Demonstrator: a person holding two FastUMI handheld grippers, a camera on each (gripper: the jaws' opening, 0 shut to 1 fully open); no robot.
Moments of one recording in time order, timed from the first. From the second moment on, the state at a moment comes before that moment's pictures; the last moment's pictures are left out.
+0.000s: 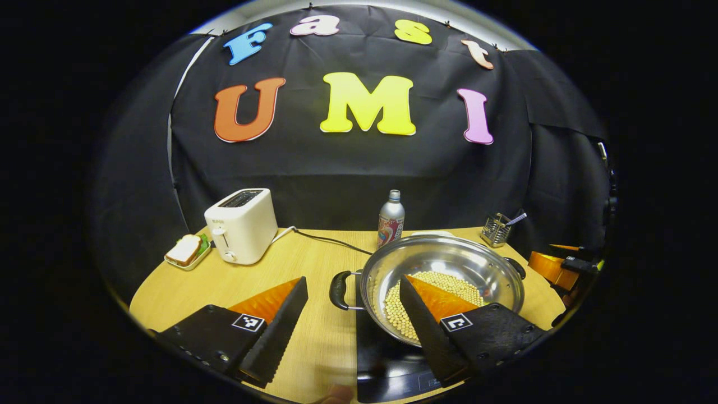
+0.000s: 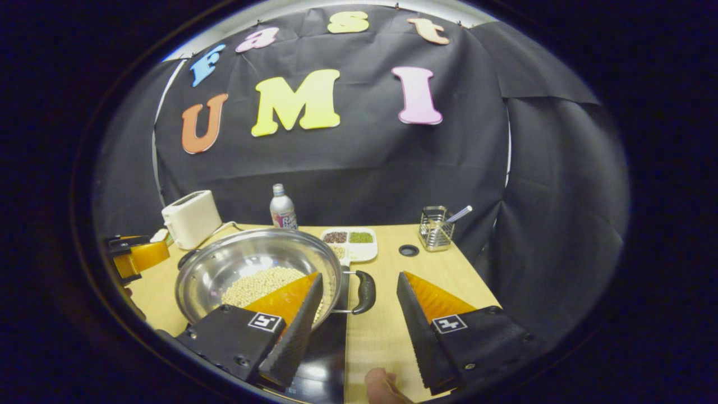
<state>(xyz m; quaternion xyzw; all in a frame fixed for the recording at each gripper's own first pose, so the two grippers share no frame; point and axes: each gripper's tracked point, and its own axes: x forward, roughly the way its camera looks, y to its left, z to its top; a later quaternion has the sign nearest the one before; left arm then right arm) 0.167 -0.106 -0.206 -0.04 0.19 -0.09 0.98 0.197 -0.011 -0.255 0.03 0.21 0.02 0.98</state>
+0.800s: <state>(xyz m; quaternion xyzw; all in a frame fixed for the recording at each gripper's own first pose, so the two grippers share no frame) -0.020 -0.048 -0.010 0.00 0.02 -0.03 1.00 0.002 -0.016 -0.061 0.02 0.05 0.00 1.00</state>
